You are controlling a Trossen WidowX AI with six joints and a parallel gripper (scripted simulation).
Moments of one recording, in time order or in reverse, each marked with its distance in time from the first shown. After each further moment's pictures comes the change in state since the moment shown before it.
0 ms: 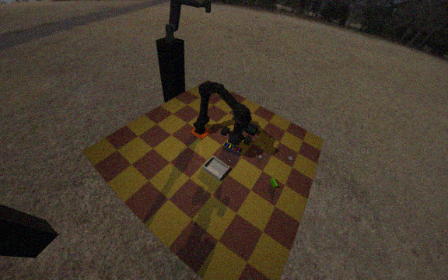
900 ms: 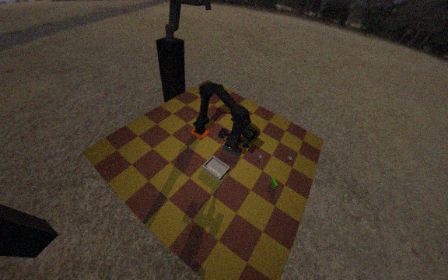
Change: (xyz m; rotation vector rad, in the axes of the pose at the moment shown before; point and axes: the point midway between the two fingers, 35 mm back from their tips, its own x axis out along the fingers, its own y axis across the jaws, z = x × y) arm -0.023 0.001 0.046 0.005 -0.002 0.002
